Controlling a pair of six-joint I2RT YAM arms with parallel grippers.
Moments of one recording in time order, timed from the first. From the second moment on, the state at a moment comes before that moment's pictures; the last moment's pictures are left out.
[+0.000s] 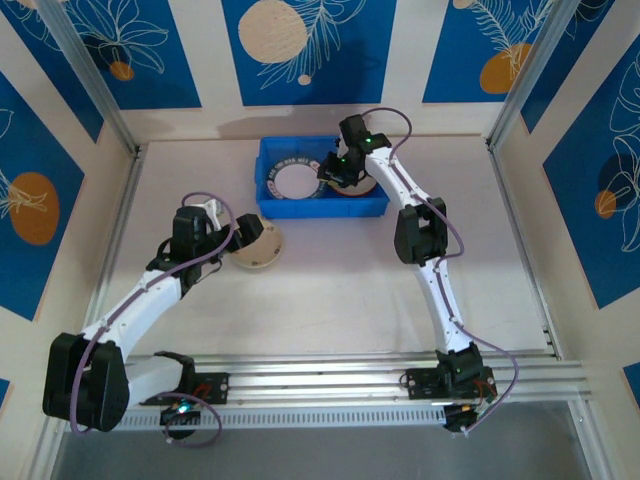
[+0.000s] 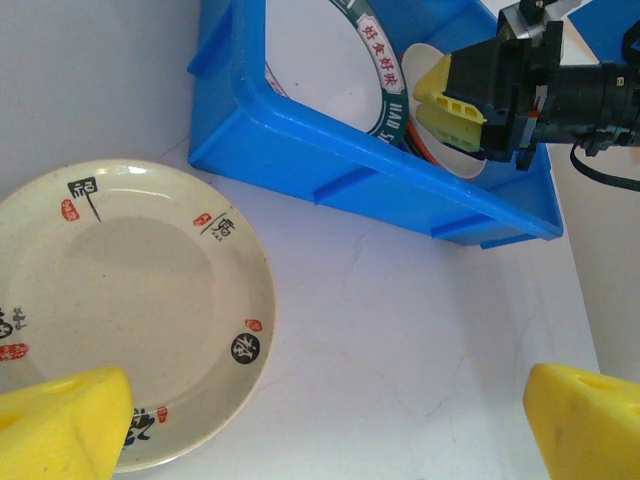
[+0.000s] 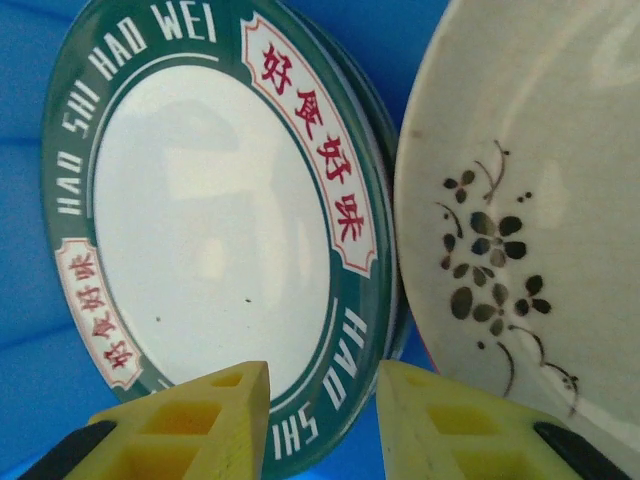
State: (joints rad) left arm -0.25 1.15 0.66 -0.06 0.32 -0.68; right arm 0.36 2.61 2.52 -0.98 -0.39 0.56
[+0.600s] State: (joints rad) left arm -0.25 1.16 0.64 -0.04 0.32 -0.68; right arm 0.37 2.59 2.53 -0.99 -0.36 0.53
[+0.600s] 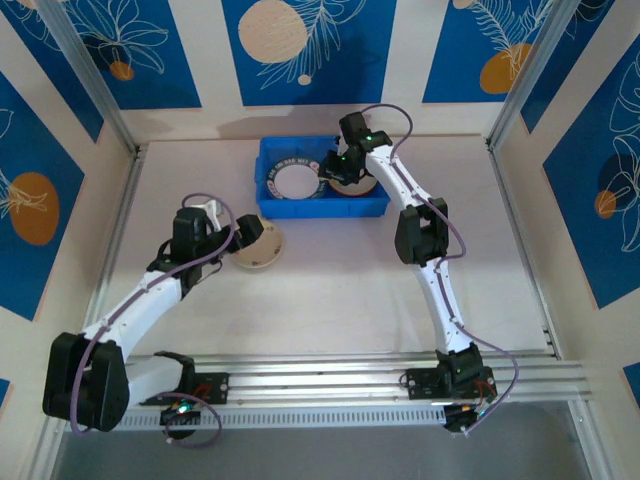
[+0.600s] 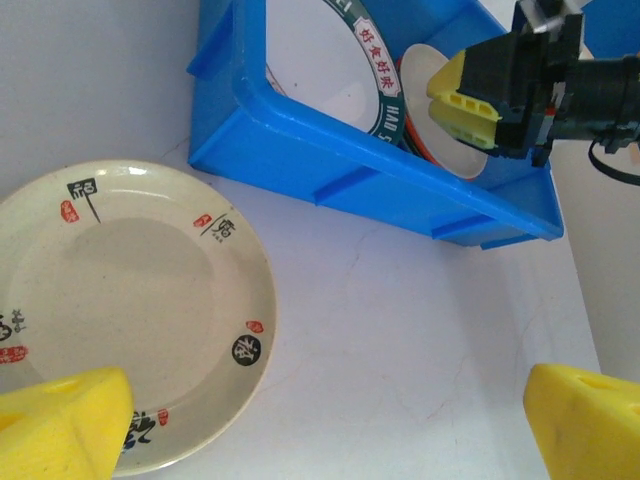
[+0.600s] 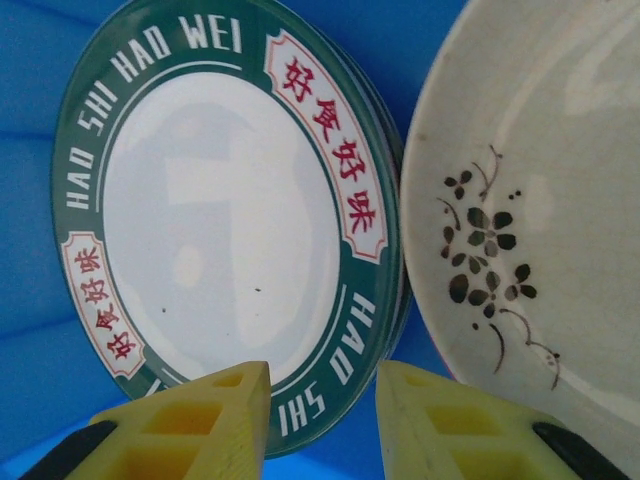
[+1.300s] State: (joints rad) left arm -0.30 1.24 0.64 0.03 0.28 -0.67; right arm 0.51 1.88 1.77 -0.63 -0.37 0.39
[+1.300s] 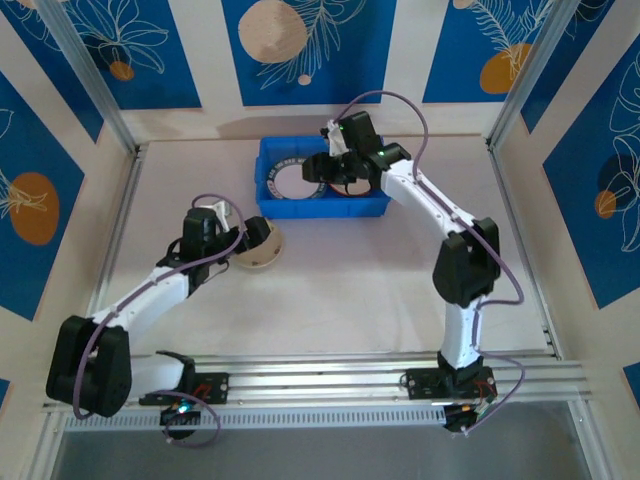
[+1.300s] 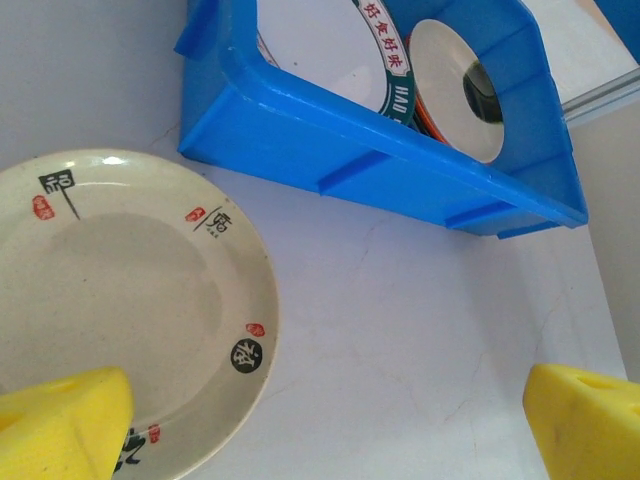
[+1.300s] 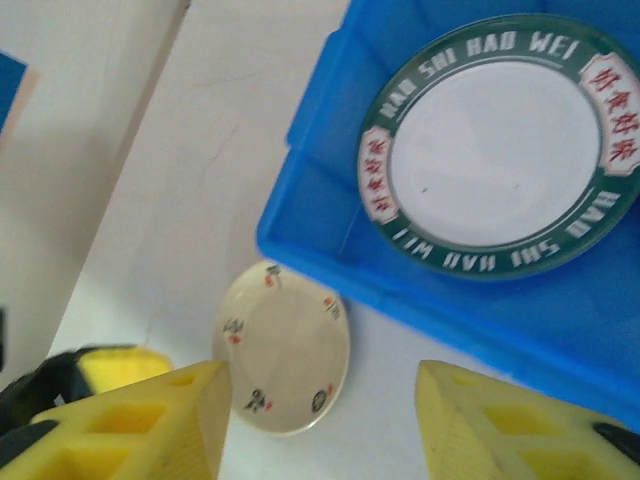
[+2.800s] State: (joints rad) left arm -0.44 0.92 0.52 -0.24 0.04 -0.68; right arm 0.67 1.64 1.03 -0.26 -0.40 0.48
